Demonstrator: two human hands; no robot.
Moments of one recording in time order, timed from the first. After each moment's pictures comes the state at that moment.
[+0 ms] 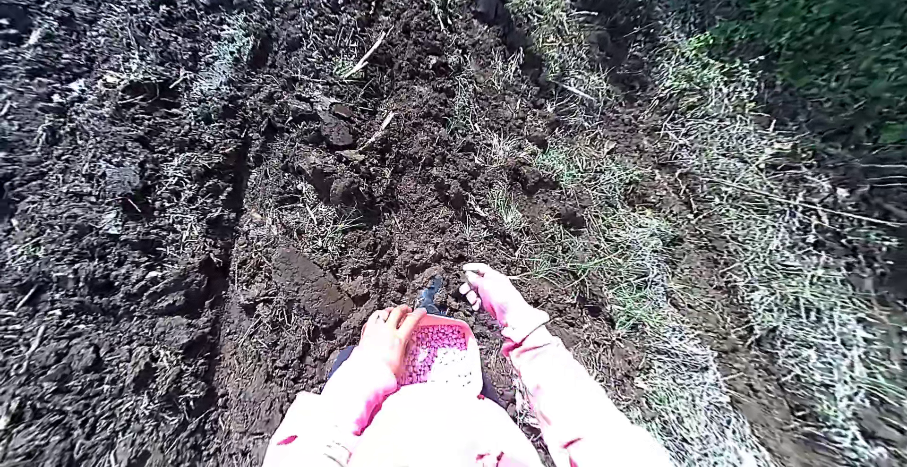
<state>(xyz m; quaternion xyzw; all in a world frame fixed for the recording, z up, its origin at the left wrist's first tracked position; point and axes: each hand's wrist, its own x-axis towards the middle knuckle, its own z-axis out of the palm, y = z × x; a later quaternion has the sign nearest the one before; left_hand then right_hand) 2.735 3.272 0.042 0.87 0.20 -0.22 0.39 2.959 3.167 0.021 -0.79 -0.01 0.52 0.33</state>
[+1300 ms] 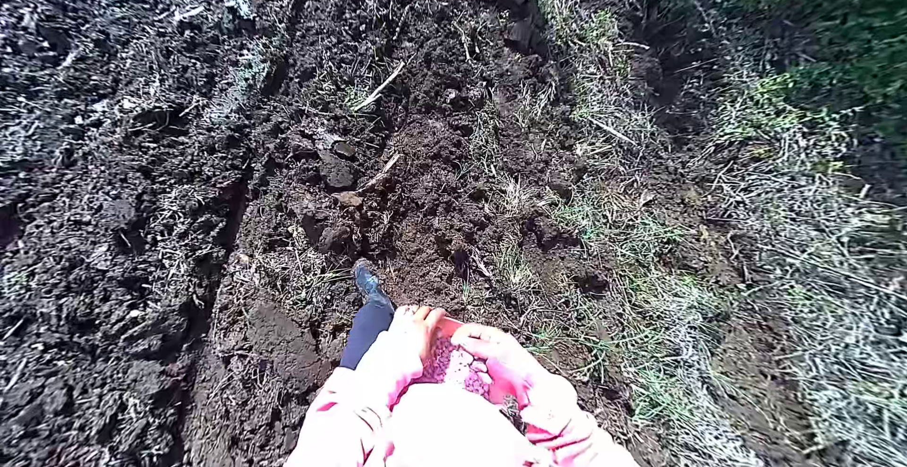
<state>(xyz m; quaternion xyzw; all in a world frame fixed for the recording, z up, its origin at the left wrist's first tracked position) 2.989 3.381 0.021 0.86 0.20 -0.22 0.41 3.129 3.242 0.056 -0.61 -0.10 0.68 0.39</state>
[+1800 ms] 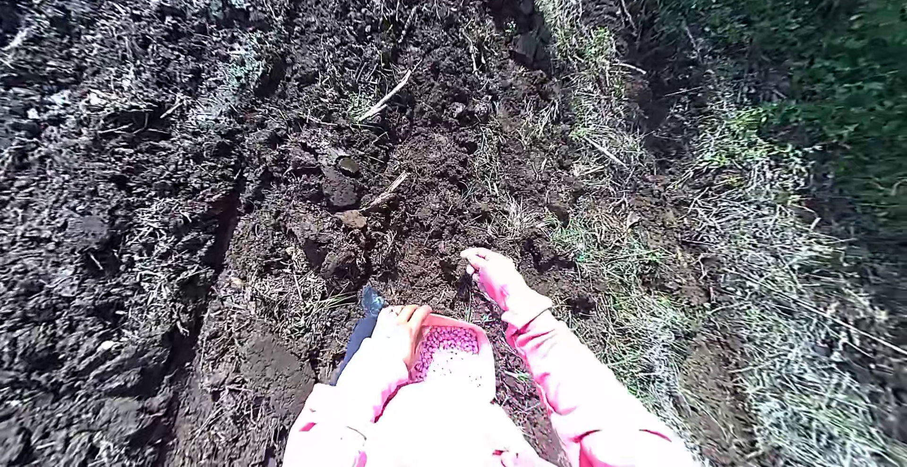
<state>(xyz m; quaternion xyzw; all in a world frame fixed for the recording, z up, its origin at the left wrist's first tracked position) 2.978 3.525 0.033 0.85 0.25 -0.16 0.45 3.206 3.479 0.046 -0.81 -0.09 0.50 0.29</state>
